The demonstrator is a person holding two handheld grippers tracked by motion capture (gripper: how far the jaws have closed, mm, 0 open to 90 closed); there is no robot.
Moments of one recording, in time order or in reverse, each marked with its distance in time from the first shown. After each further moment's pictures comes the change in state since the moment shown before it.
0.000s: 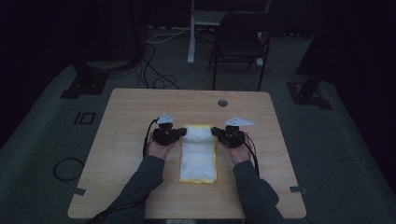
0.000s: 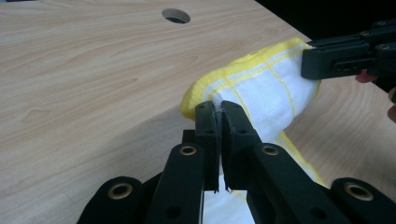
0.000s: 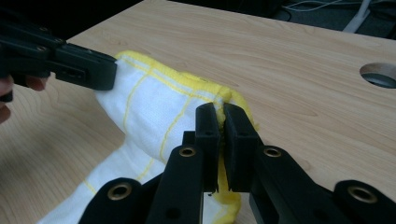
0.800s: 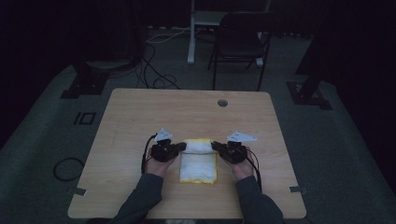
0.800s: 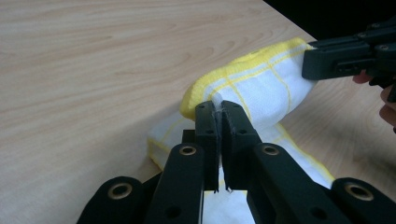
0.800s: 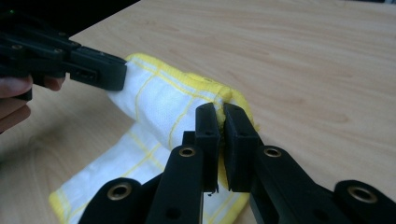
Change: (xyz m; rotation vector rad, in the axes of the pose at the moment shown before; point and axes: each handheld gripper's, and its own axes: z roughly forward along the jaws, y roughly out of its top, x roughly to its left) left arm -0.024 -0.045 -0.015 0.002 -0.026 -0.028; right arm 0.022 -0.040 -0.024 0.005 0.069 0.012
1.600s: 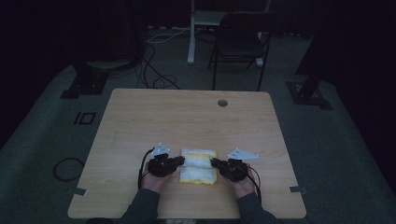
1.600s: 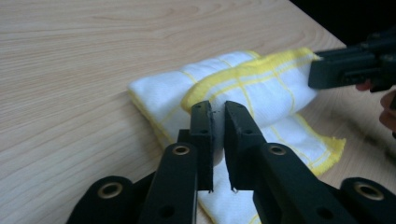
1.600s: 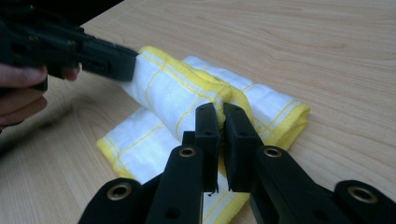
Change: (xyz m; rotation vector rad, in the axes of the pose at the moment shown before) left arm -0.010 -0.036 -0.019 0.007 -0.007 -0.042; right arm 0.026 -0.042 -0.016 0.025 0.047 0.044
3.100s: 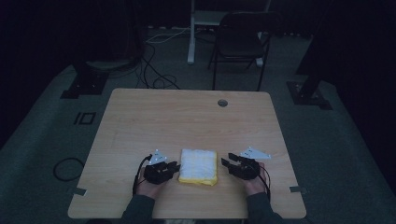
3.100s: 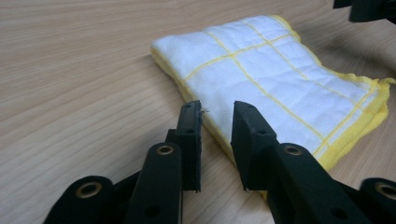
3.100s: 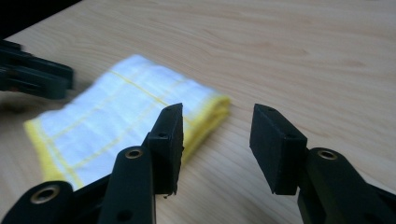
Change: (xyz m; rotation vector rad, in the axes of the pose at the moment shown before) left arm 0.003 -0.028 -0.004 0.044 0.064 0.103; right arm -0.035 -0.008 -0.023 -0.018 -0.129 0.009
